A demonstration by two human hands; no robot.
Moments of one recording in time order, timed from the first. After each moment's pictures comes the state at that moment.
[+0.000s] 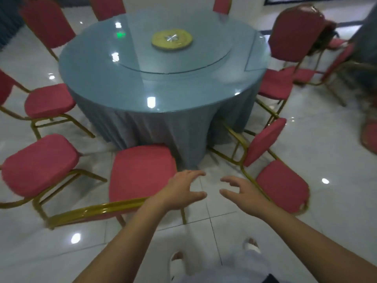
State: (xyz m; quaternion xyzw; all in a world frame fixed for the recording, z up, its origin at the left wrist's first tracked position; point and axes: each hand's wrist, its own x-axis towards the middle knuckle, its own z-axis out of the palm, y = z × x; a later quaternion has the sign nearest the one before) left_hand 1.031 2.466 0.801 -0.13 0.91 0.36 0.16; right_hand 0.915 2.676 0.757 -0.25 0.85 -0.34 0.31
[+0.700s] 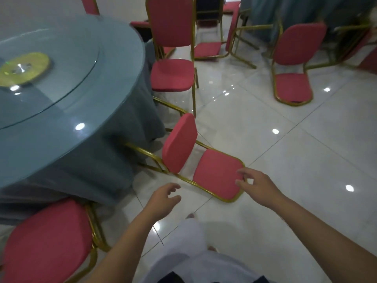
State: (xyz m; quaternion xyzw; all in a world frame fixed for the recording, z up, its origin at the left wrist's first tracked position) left_hand 0.705 2.747 0.699 -0.17 0.87 0.40 0.23; right_hand 0.638 3.059 0.727 0.01 0.88 -0.40 0.24
